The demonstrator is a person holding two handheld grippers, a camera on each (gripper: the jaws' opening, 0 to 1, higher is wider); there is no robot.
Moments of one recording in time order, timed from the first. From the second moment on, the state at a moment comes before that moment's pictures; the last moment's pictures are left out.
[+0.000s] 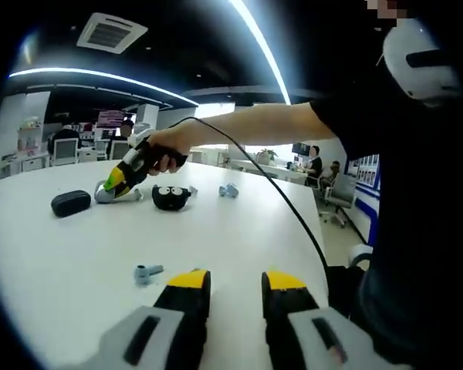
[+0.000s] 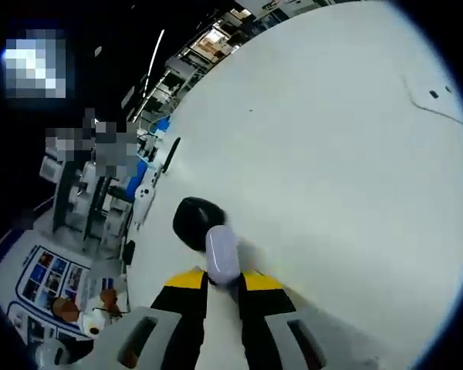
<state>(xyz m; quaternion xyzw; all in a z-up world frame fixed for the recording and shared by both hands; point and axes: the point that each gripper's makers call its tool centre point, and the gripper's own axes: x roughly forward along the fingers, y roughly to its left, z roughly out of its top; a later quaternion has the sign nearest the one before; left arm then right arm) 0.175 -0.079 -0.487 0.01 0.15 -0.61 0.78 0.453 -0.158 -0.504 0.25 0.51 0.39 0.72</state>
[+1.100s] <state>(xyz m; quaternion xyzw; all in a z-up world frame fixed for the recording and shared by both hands) 0.173 -0.081 -0.493 0.02 0.16 -0.62 0.77 0.473 -0.154 -0.495 -0.20 0.32 0.47 0.80</state>
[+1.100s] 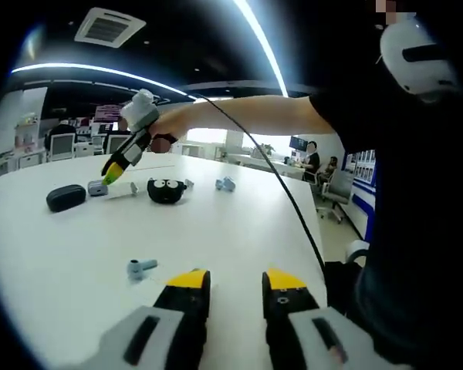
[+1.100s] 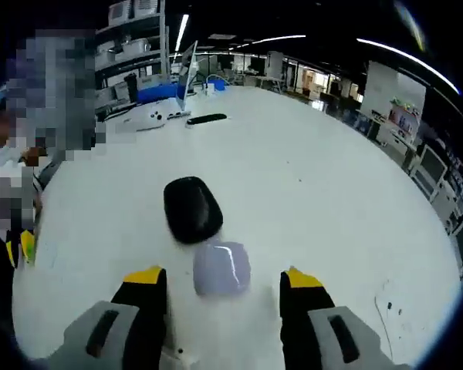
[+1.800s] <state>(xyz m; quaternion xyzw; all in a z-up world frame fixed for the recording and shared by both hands) 0.171 -0.081 -0.493 0.02 0.16 -0.62 0.77 0.464 -0.150 -0.516 -0.29 0.31 0.53 0.73</state>
